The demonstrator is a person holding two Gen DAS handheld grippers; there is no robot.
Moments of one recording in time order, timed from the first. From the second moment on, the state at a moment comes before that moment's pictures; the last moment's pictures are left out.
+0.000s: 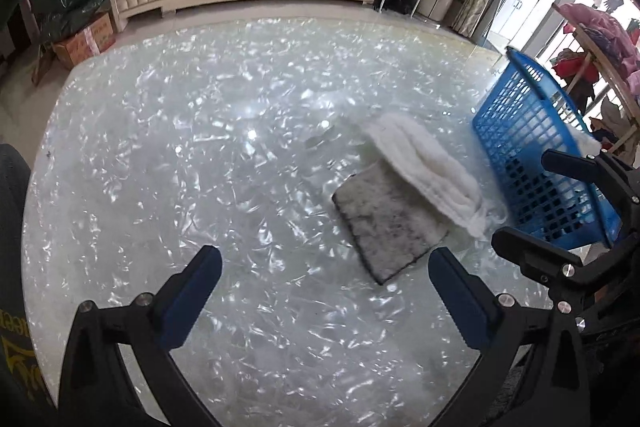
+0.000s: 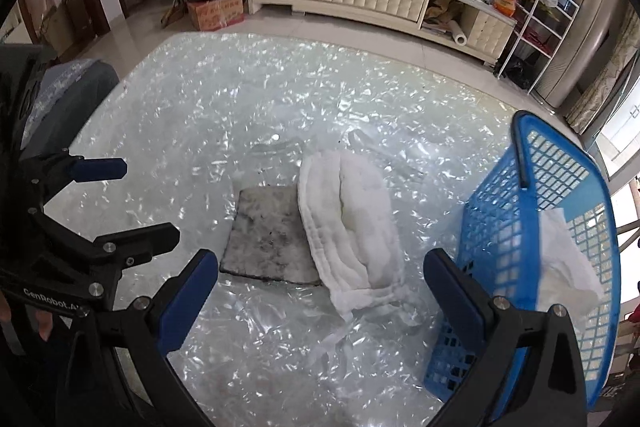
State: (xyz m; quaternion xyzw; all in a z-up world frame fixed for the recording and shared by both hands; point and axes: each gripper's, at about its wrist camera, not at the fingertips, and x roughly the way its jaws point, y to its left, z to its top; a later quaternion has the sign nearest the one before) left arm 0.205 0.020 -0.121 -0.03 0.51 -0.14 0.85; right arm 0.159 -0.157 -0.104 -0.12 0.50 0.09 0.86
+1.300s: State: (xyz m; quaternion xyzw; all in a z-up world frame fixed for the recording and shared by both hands) left arm 0.248 0.006 -0.168 -0.01 0.55 -0.13 0.83; right arm 0.206 -0.177 -0.156 -0.10 0.54 0.05 0.83
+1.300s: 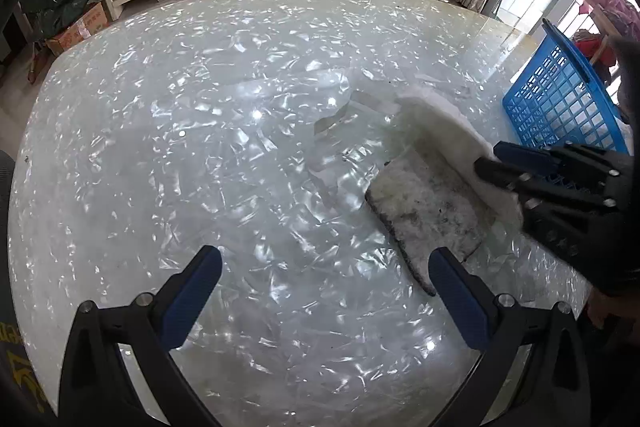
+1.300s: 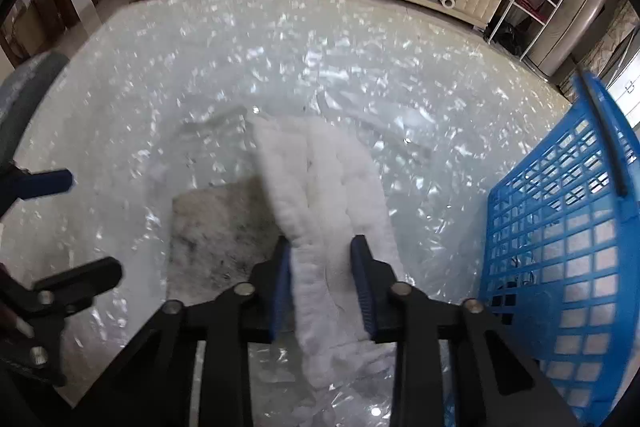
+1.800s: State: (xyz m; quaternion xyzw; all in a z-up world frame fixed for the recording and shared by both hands) left arm 0.260 -0.021 -0.170 0.01 0.55 -0.15 0.82; right arm 0.195 -0.180 -0.131 -0.07 0.51 0.09 0.85
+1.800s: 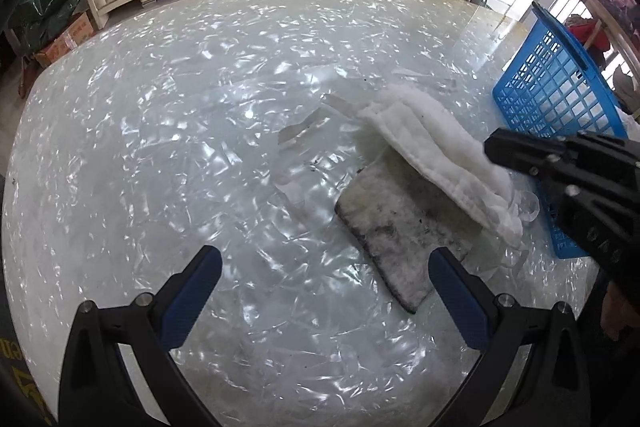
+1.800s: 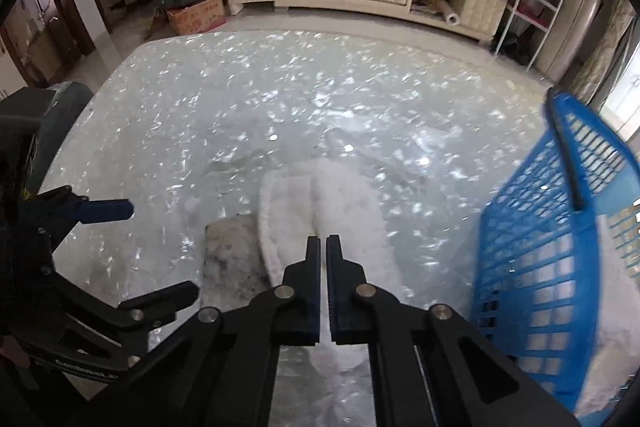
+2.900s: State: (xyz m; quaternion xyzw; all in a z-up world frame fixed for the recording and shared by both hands) left arm 0.262 -0.011 -0.198 0.02 0.57 -0.14 0.81; right arm 0.210 -0.181 -0.170 -0.10 0.53 0.05 0.84
